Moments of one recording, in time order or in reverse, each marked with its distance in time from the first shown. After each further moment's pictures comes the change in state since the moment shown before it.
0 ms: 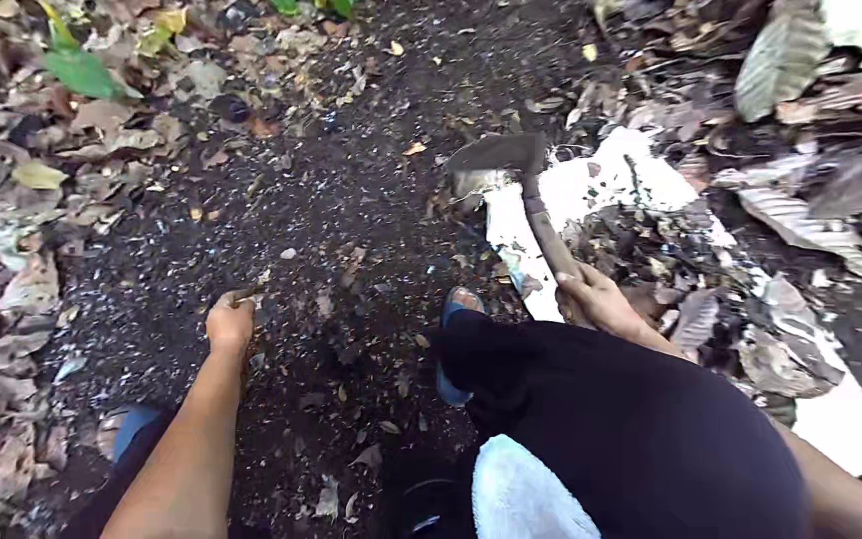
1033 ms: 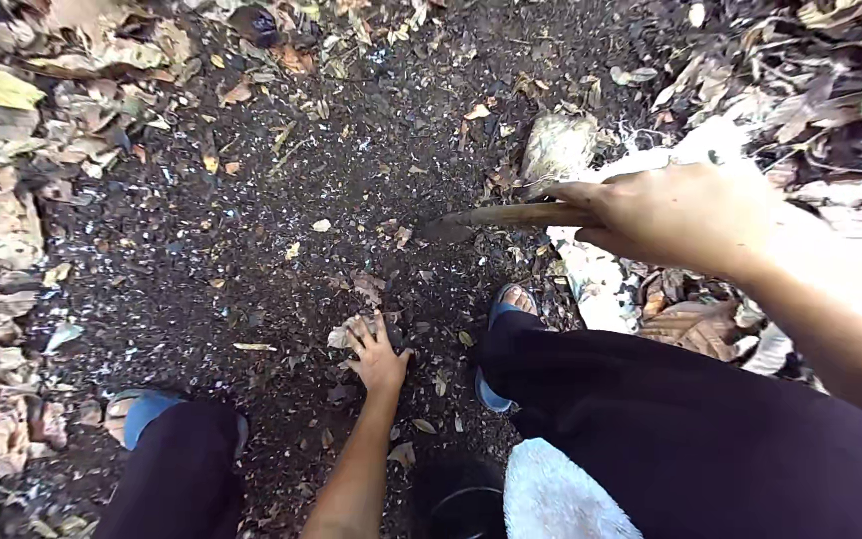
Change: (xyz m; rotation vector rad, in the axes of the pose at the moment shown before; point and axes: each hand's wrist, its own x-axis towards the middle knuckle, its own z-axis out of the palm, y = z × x) left_hand -0.074 -0.053 0.190 0.467 -0.211 0.056; right_hand 0.036 -0.211 0.150 -1.717 -0.304 -0.462
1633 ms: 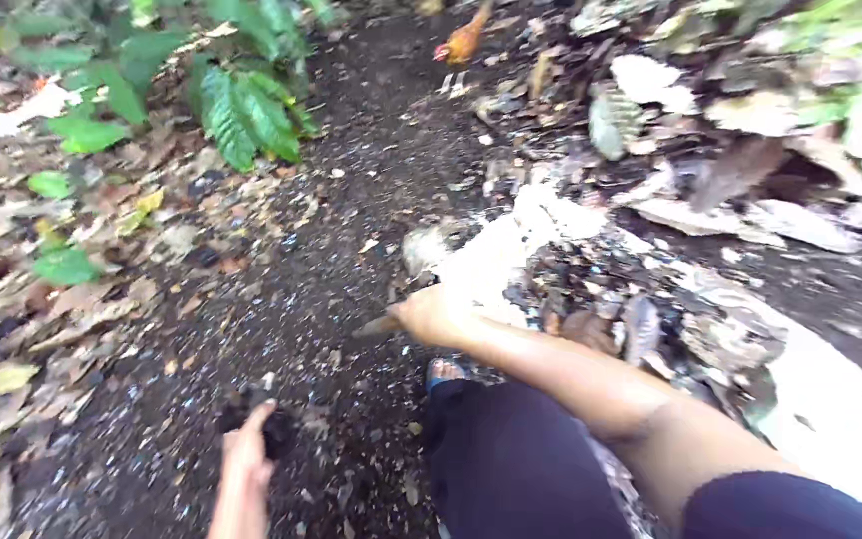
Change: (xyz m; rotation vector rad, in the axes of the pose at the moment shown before) left_hand -0.009 0.056 -0.195 -1.216 0.183 -0.048; right_hand -0.038 0.009 0.024 0.427 0.016 0.023
